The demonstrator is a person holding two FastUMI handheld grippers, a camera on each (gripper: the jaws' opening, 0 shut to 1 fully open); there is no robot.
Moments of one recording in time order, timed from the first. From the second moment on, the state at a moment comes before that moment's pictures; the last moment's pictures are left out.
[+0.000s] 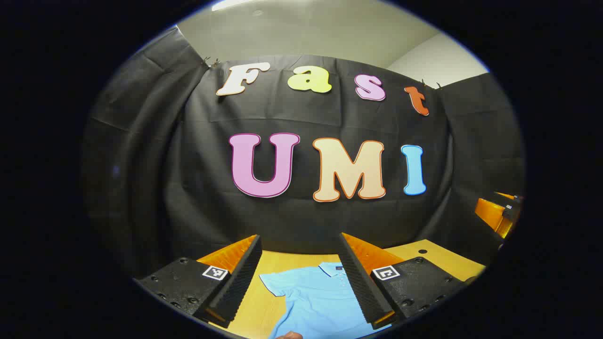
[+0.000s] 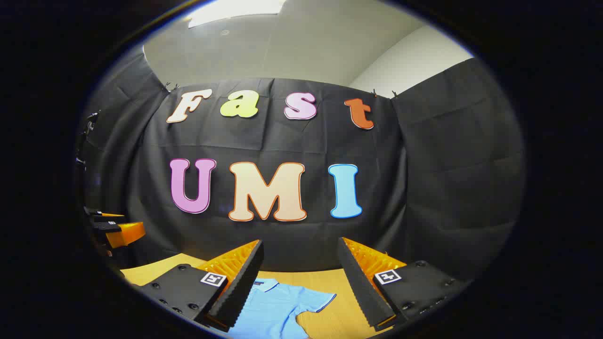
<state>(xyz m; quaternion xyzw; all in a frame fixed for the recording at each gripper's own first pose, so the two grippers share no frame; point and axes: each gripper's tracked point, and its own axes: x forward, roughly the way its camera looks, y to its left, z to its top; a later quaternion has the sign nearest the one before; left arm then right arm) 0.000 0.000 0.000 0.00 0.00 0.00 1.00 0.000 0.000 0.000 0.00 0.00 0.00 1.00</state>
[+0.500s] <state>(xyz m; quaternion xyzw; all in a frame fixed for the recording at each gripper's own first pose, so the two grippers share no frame) 0.010 0.010 0.001 0.00 0.00 0.01 1.00 0.017 0.005 -0.009 0.00 0.01 0.01 1.00</state>
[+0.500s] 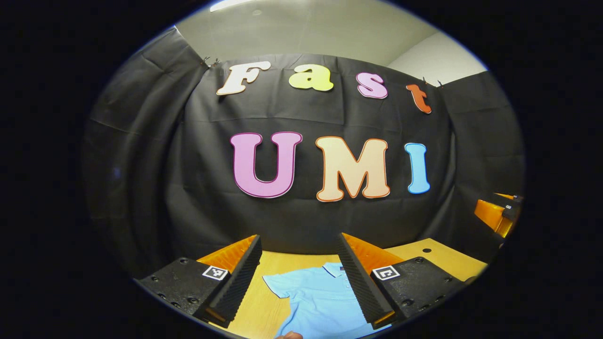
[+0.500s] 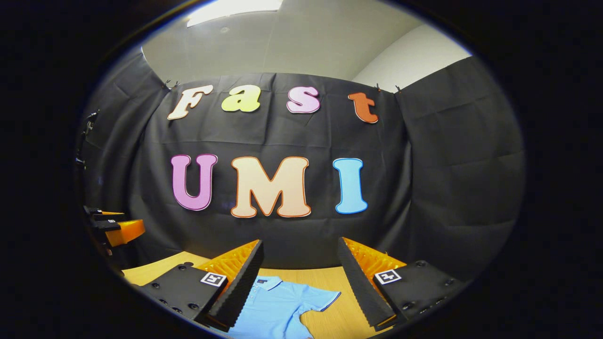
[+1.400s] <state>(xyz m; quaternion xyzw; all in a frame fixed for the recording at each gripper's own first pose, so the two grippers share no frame) 0.034 0.029 0.006 0.00 0.00 0.02 1.00 0.096 -0.033 -0.096 -0.05 0.08 -0.04 0.99</state>
